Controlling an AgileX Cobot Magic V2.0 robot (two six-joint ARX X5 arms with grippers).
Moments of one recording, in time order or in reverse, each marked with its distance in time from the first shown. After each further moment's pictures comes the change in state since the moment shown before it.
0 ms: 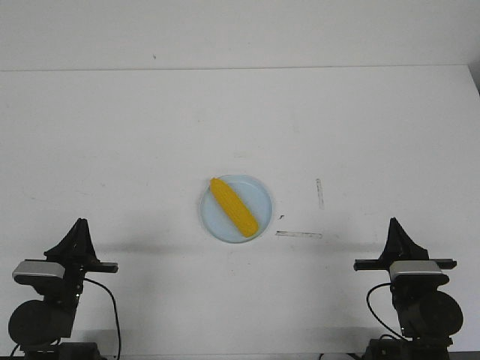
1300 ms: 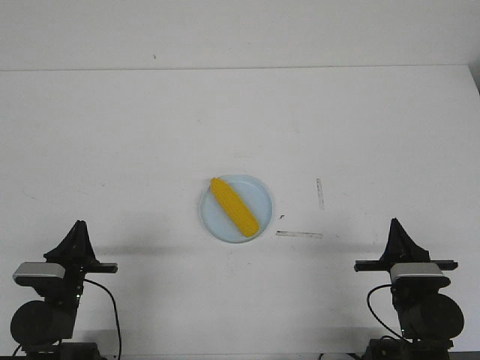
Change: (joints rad) left arm 0.000 -0.019 -0.027 -0.018 -0.029 0.000; right arm 0.000 -0.012 0.000 0.000 0.001 0.000
